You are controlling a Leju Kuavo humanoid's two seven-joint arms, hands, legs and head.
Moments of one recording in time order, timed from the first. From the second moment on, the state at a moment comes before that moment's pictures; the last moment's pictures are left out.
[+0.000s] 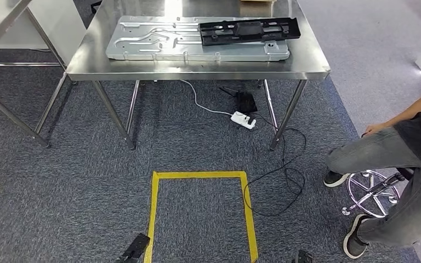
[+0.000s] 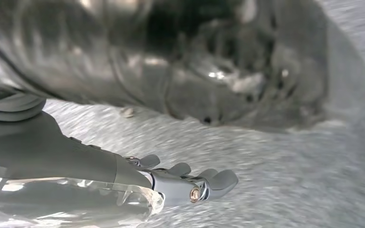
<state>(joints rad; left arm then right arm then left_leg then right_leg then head) -0.19 -0.07 -0.66 -0.26 0.13 0.39 0.11 -0.06 0.01 0.20 -0.36 -0.69 -0.37 -0.21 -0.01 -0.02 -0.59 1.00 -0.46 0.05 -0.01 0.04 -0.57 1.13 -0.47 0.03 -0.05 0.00</state>
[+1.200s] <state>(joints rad) -0.15 -0.09 -0.76 -0.26 0.20 0.44 0.17 -0.11 0.01 0.53 -0.27 -0.47 -0.48 -0.08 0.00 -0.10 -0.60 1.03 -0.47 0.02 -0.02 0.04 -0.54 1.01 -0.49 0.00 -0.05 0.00</state>
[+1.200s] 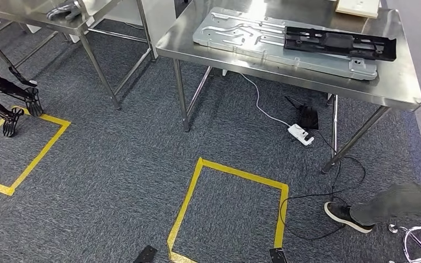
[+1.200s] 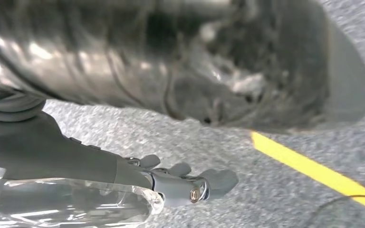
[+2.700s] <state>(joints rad) -0.51 0.13 -0.70 -0.24 0.33 0.11 0.41 -0.32 0.04 0.95 -0.29 -0.03 -0.19 0.07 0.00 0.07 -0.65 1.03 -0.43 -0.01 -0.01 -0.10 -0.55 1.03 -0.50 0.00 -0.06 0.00</state>
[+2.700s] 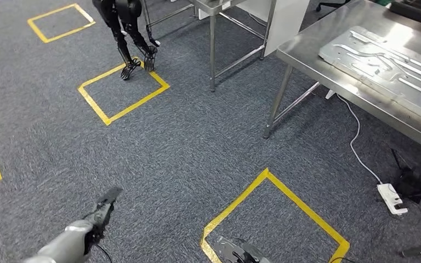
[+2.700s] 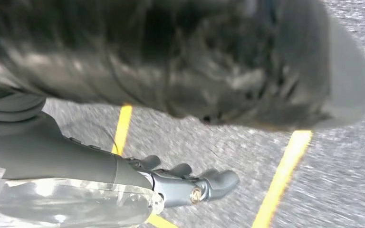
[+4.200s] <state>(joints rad) -0.74 0.52 -0.69 -0.19 0.35 -0.18 0.47 -0.27 0.03 0.97 -0.29 -0.06 -0.10 0.06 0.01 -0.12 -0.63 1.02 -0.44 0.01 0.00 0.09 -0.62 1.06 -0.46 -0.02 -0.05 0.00</state>
